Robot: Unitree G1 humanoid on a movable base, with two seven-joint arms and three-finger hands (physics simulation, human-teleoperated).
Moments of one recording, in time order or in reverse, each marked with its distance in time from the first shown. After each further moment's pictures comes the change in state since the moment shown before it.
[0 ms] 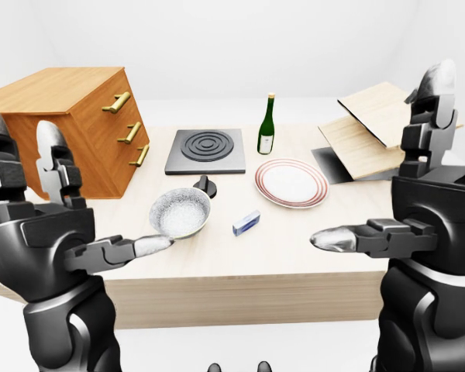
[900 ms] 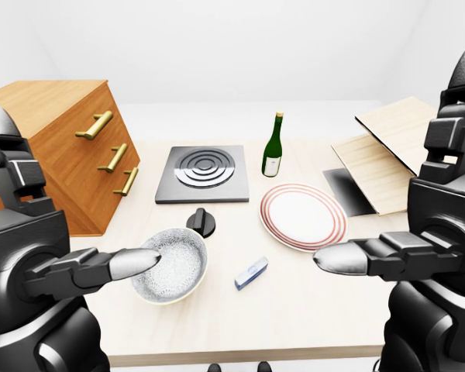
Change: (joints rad) left arm -0.004 0.007 0.041 -0.142 -0.057 0.000 0.027; right arm -0.002 -0.011 0.039 -0.111 -0.024 0.000 -0.025
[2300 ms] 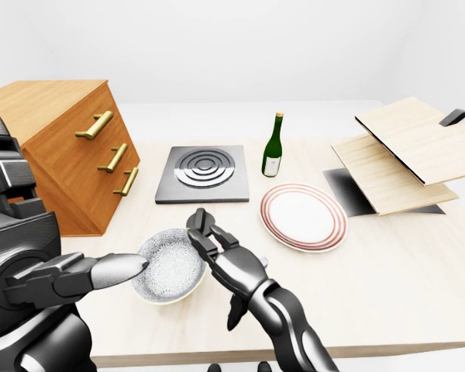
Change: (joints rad) left arm 0.026 0.112 0.007 -0.030 -0.133 0.000 0.122; right arm 0.192 0.141 0.590 0.735 -1.195 -0.001 0.527
